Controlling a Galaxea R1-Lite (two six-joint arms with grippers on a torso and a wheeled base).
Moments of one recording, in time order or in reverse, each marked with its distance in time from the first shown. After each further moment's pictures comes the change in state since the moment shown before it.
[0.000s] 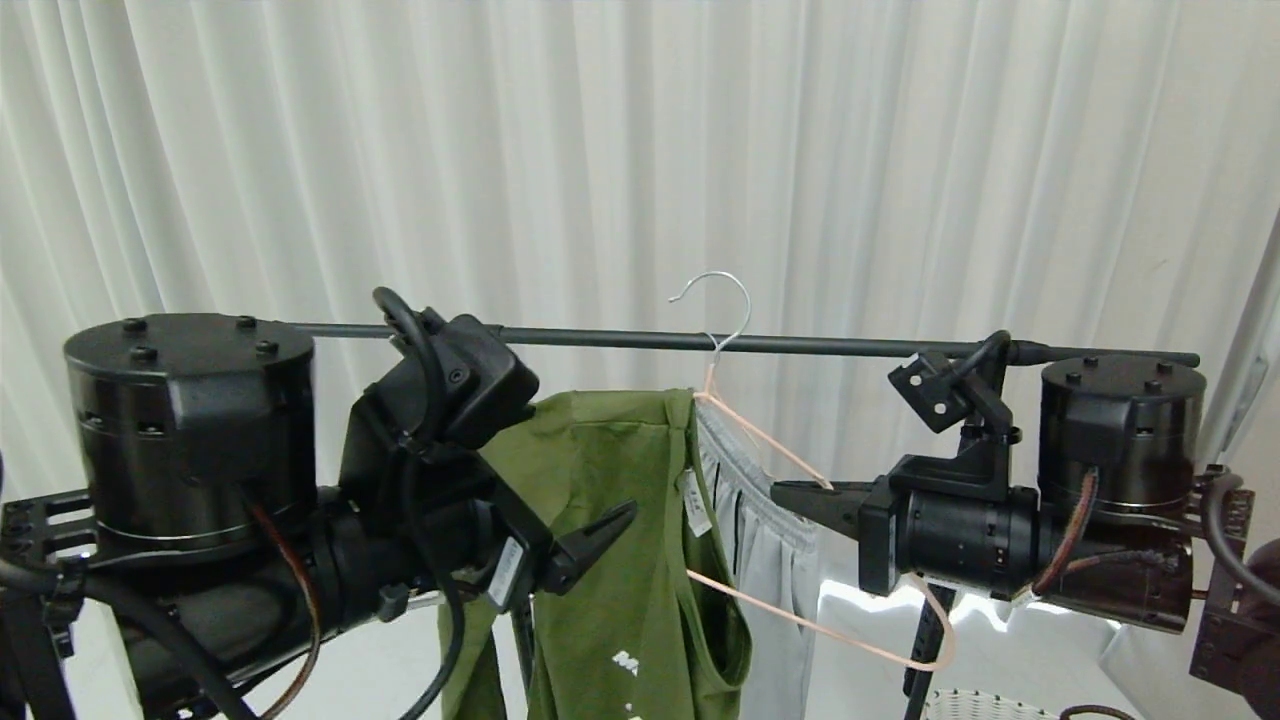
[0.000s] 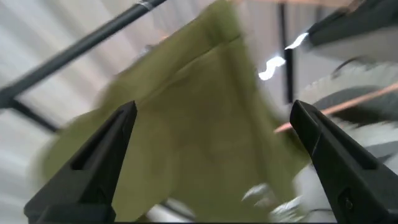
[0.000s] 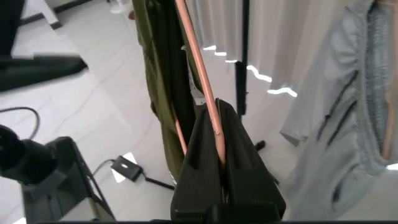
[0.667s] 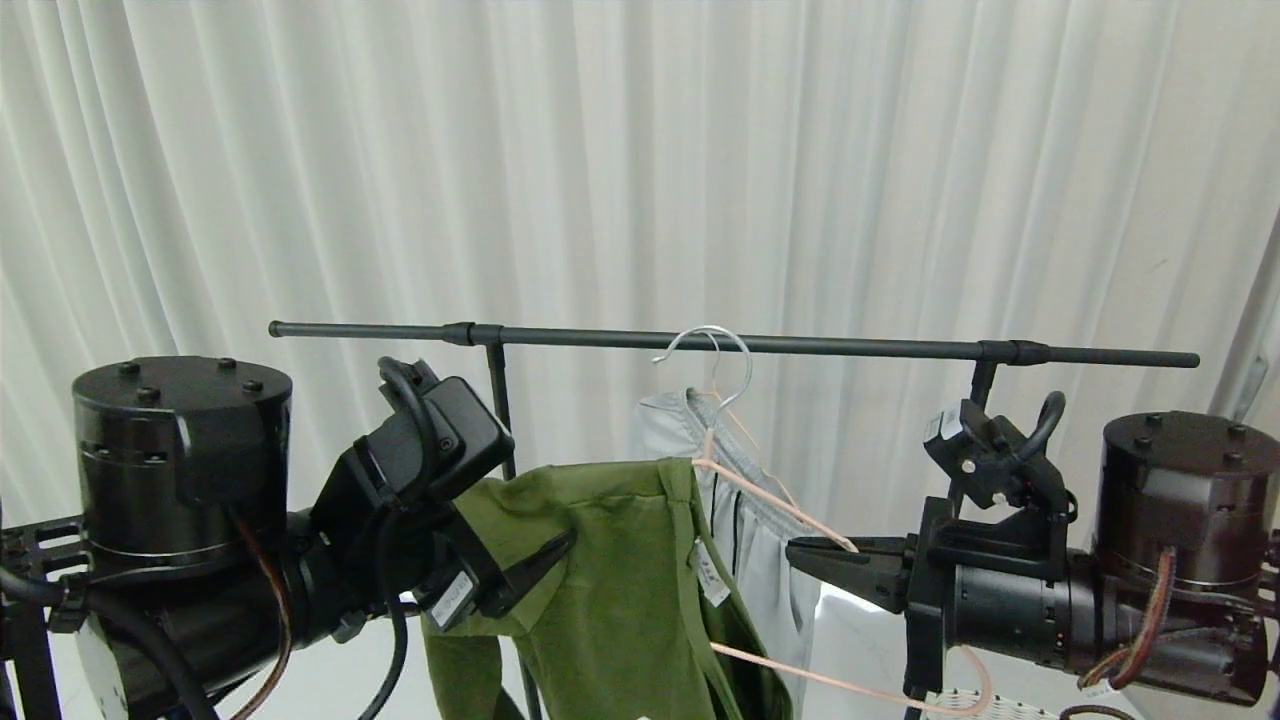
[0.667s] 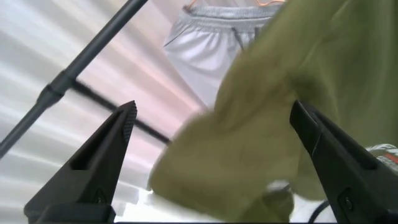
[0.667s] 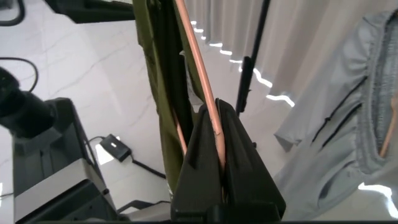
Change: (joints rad) left arm 0.091 -0.013 0.081 0.000 -0.005 0.200; right arm 0.037 -0.063 0.159 -0.105 0.073 -0.123
